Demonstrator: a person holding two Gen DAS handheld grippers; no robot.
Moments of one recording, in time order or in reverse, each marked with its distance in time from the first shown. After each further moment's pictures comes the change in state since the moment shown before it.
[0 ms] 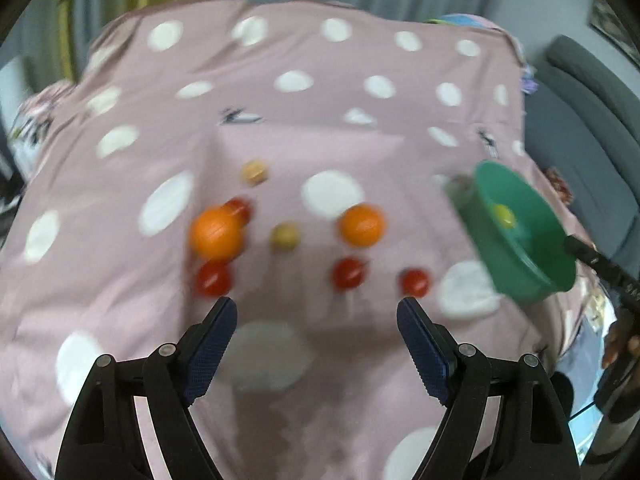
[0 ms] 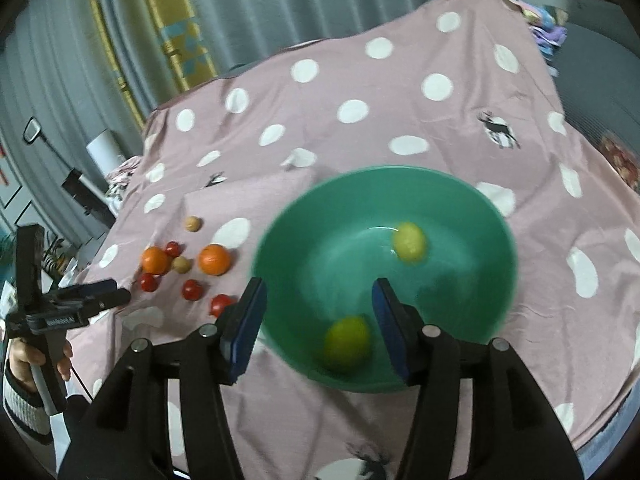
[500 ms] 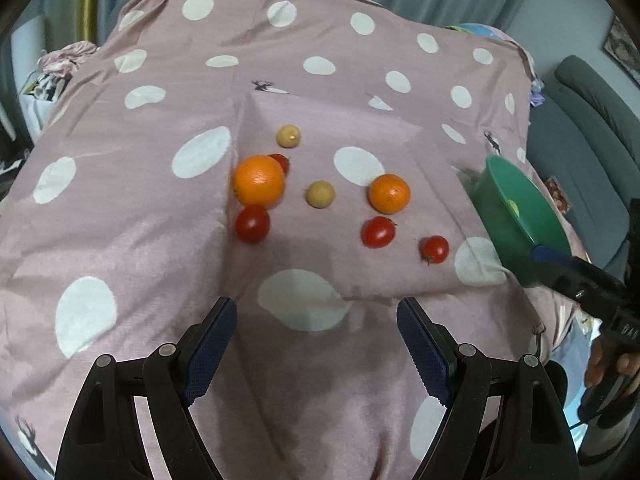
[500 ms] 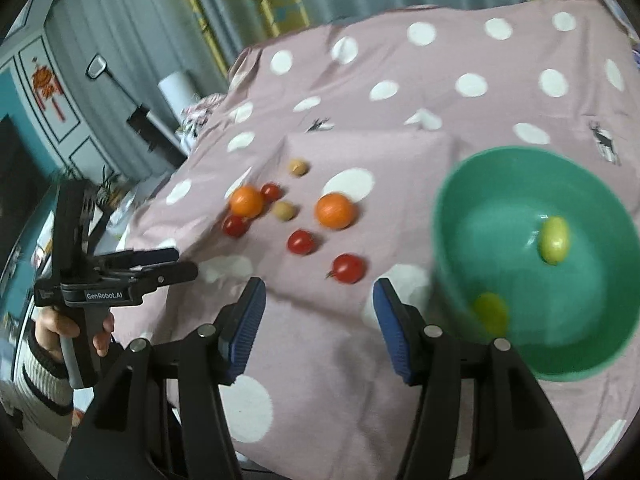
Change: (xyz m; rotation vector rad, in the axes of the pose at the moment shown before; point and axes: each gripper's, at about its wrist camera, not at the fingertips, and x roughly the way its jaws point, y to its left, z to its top) left arm -0.013 0.025 -0.032 -0.064 0.015 -0.051; right arm 0.036 0.090 -0.023 -0.167 0.159 0.226
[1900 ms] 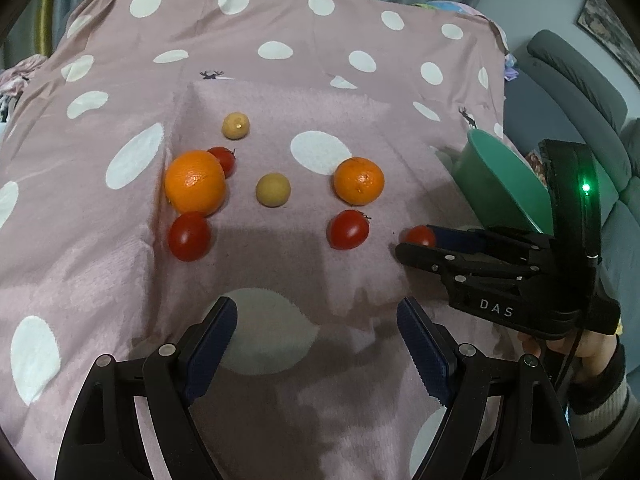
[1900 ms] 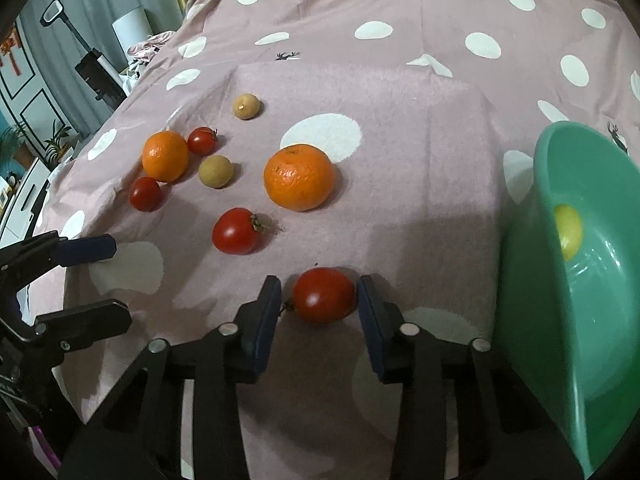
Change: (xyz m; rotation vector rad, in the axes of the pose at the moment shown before) left arm 0.039 -0.018 0.007 0.089 0.031 -0.082; right arm 0.113 -0.009 0.015 -0.053 0.158 -0.188
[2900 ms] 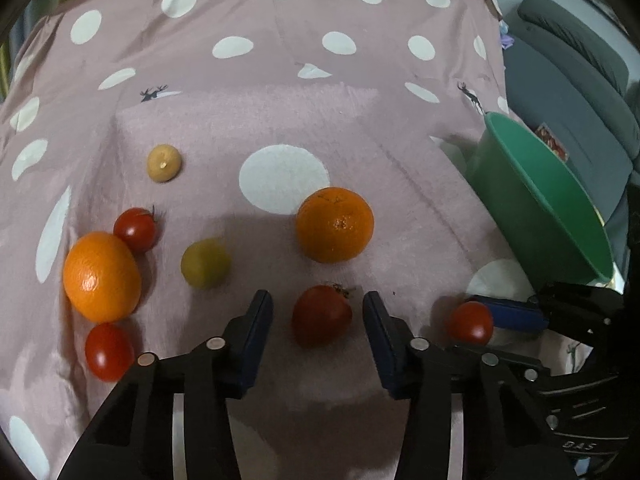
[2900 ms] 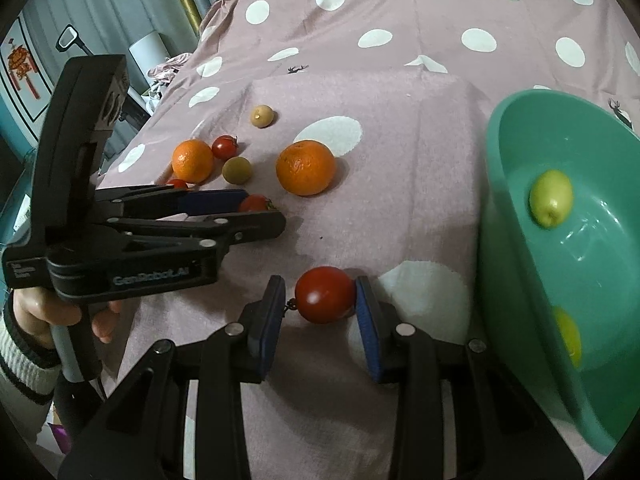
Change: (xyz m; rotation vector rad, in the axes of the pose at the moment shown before) left arm 0.066 -0.030 0.045 0.130 0.039 0.036; right arm -0.020 -0.014 -0.021 0.051 -0.052 0.114
